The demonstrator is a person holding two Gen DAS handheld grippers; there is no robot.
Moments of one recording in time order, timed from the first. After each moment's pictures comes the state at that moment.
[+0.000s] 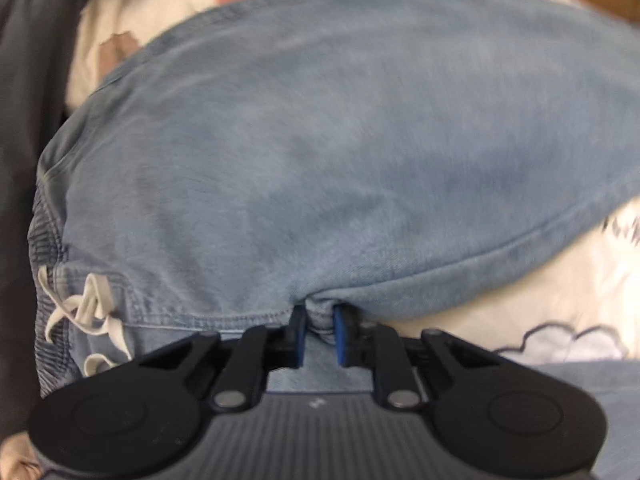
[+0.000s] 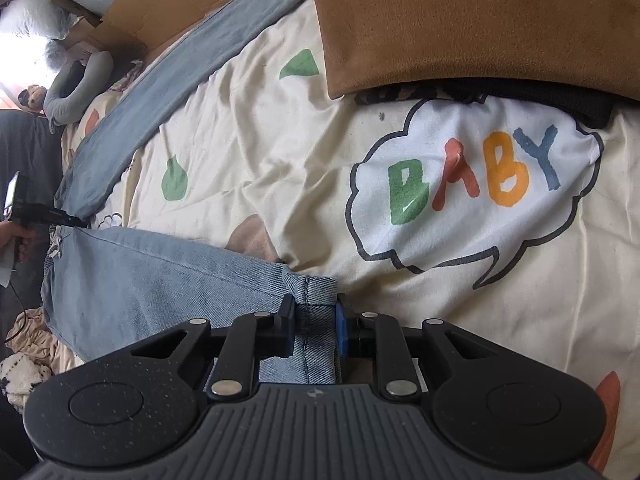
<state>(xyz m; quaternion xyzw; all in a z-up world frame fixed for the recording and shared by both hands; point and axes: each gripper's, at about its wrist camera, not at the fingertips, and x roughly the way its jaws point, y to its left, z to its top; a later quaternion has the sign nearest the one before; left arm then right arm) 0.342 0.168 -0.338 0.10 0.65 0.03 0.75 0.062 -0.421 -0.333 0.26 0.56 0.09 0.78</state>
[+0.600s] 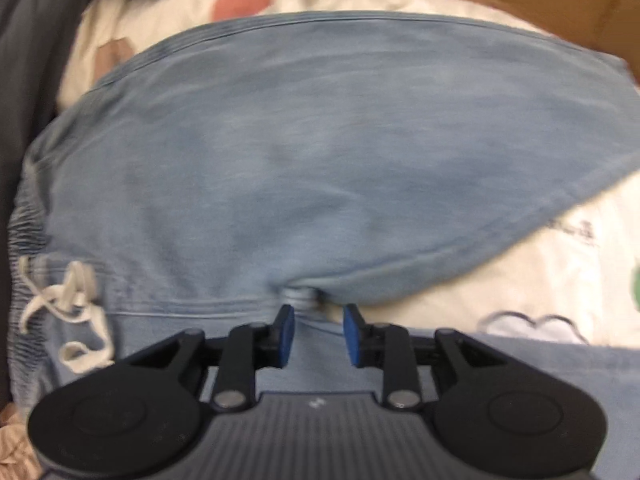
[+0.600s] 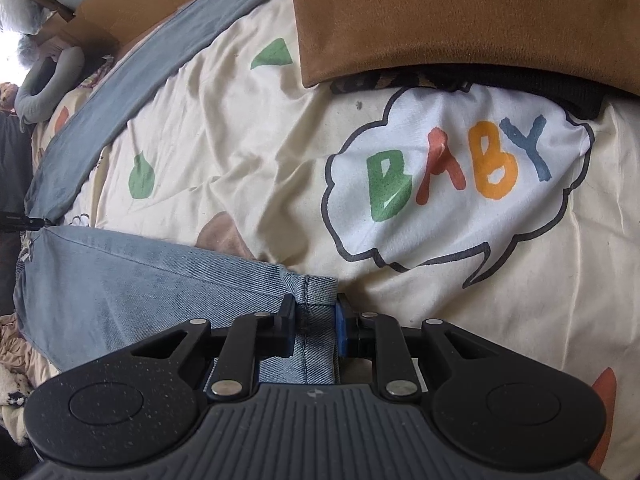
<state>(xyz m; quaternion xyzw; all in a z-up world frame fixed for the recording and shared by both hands) 0.324 0.154 -0.323 0.07 0.62 -0.03 0.78 0.067 -0.413 -0.351 0.25 0.58 0.05 0.78</state>
